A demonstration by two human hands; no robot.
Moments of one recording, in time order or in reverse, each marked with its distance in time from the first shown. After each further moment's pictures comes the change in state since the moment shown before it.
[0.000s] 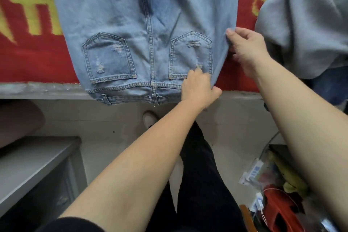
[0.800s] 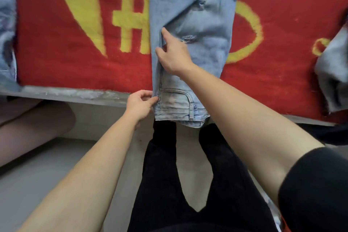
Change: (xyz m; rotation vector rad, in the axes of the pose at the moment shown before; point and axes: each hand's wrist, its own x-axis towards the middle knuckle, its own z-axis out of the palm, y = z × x) left_hand -0.064 -0.311 -0.171 -0.854 0.107 -0.538; right_hand -0.076 -0.083 0.351 -0.667 -0.334 -0.441
